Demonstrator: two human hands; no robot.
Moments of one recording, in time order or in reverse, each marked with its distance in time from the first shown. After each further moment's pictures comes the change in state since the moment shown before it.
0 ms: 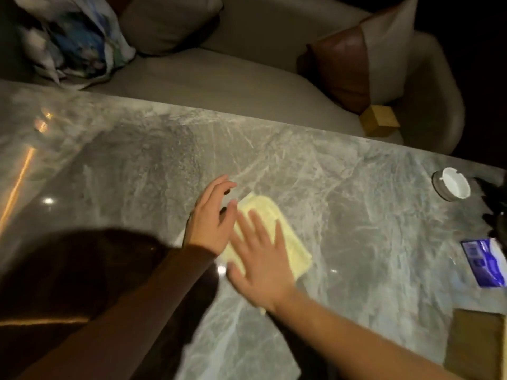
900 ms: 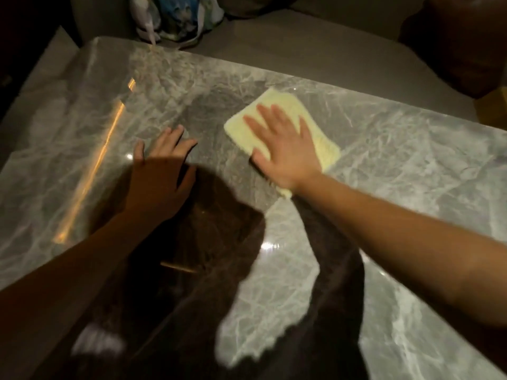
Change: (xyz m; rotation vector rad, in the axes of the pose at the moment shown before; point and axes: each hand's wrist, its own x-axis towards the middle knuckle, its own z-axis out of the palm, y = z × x) left_hand -0.015 -0.085 -0.185 0.883 0.029 -0.060; right_hand 0.195 -0.042 -0.016 -0.021 0.020 -0.213
